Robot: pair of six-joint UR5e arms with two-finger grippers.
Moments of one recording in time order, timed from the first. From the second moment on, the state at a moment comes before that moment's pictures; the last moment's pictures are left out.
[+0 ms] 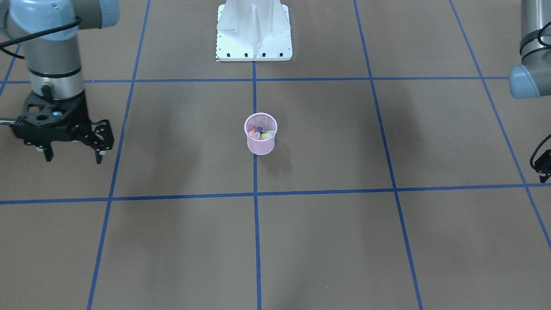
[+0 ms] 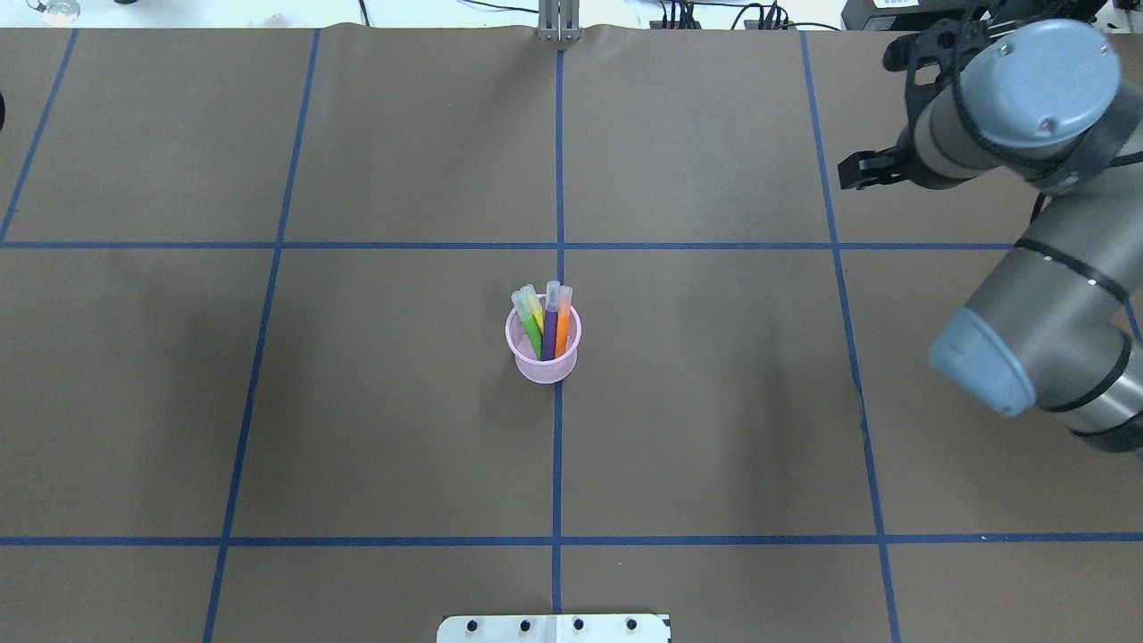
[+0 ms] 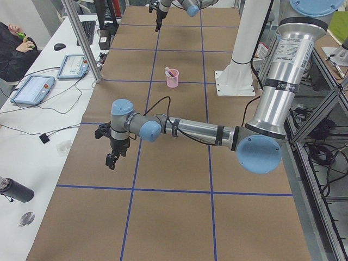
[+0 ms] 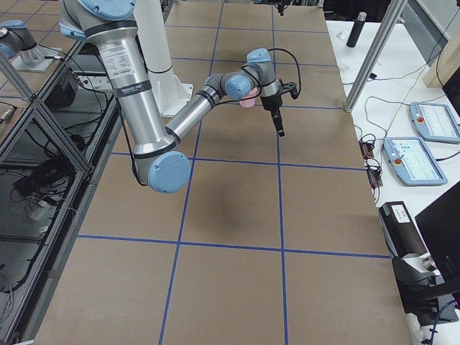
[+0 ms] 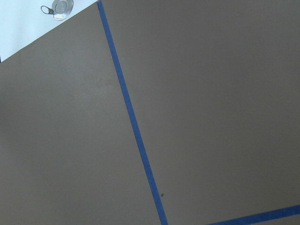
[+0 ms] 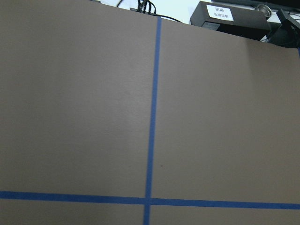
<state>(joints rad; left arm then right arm) -1.33 -1.81 -1.45 -1.83 -2.03 -0.04 0.93 -1.25 1.95 -1.68 1.74 0.78</state>
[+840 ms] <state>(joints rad) -1.48 -1.60 -1.50 -1.76 -2.29 0.15 1.42 -1.49 1.78 -1.68 2.23 0.20</state>
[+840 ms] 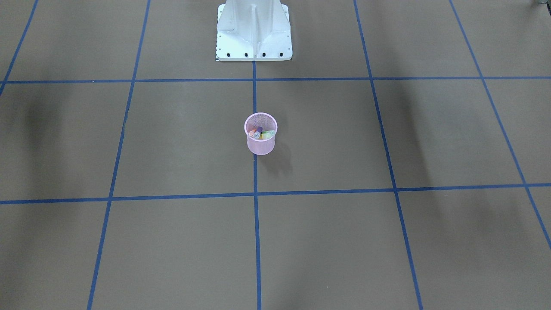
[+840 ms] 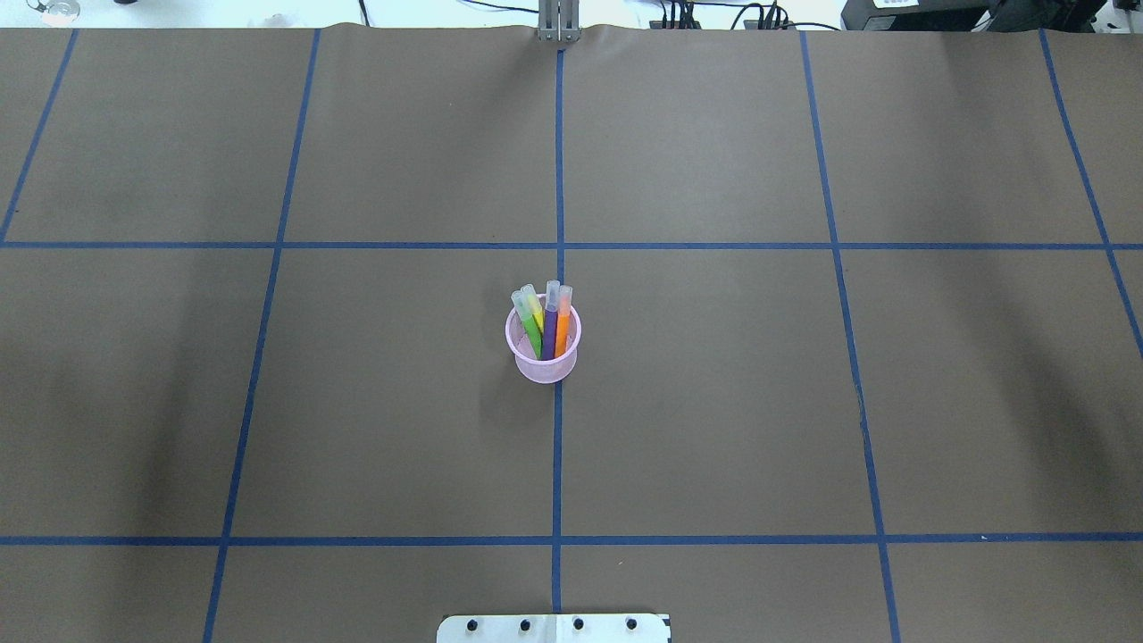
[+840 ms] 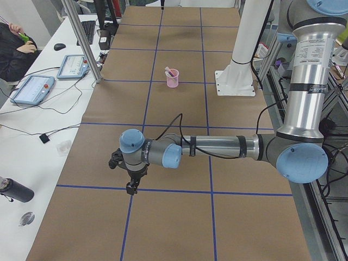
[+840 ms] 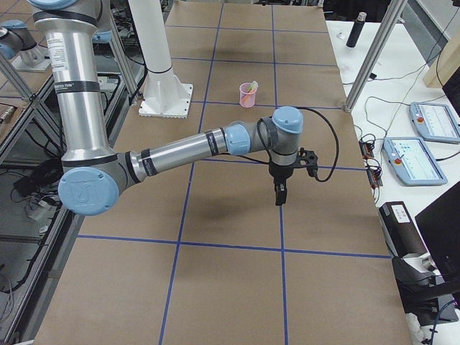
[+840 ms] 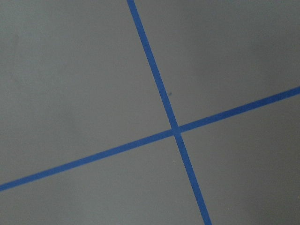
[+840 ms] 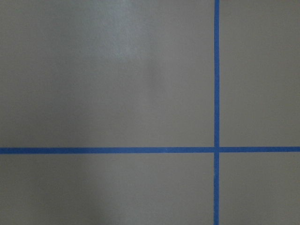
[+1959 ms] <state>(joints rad) -1.49 -1.57 -1.55 -1.76 -2.29 0.14 1.50 -1.60 1.76 -1.68 2.33 0.14</state>
